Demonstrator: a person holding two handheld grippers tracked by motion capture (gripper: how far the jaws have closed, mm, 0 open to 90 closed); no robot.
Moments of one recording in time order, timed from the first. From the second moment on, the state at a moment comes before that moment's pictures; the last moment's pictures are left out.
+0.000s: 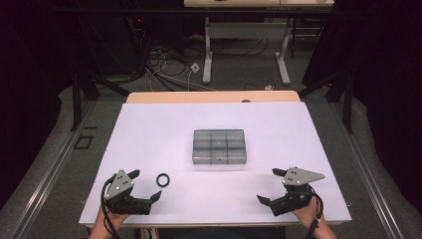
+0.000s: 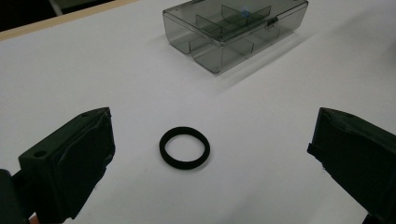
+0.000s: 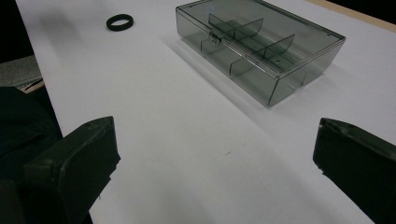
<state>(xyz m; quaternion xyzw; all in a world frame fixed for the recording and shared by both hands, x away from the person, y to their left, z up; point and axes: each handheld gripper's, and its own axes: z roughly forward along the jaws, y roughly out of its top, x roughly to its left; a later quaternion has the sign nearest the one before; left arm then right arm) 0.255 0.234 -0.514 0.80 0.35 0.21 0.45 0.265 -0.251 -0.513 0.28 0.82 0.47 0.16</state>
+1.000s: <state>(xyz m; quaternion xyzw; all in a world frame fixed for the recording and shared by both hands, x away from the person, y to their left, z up) 0.258 0.232 -0.515 0.80 0.34 0.21 0.45 0.279 -0.236 -0.506 0.30 0.82 0.46 0.16</state>
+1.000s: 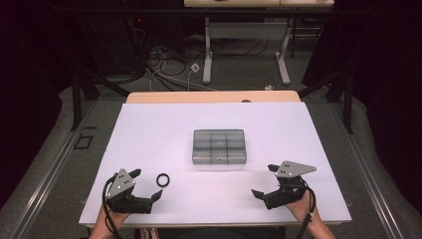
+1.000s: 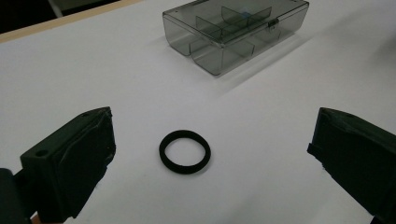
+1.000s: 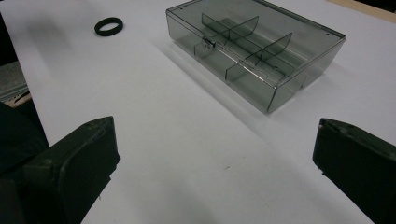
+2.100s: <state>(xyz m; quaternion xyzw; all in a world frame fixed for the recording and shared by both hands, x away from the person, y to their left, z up) 0.257 0.232 -0.514 0.80 0.34 0.21 0.45 0.329 -0.200 -0.485 0.28 0.83 0.46 0.16</state>
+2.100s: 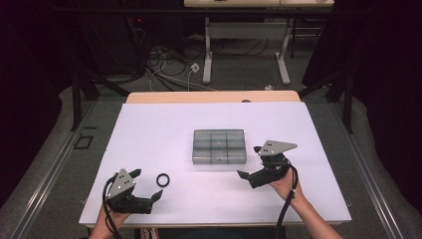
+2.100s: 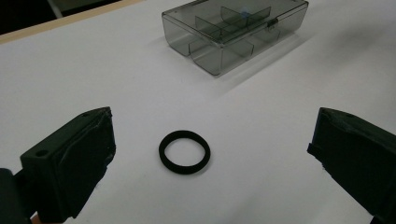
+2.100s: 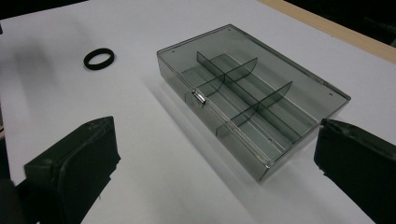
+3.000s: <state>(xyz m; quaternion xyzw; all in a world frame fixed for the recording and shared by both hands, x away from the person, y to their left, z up) 0.258 0.231 -0.515 0.80 0.34 0.21 0.45 0.366 -0.182 -0.480 0.28 0.83 0.46 0.16</state>
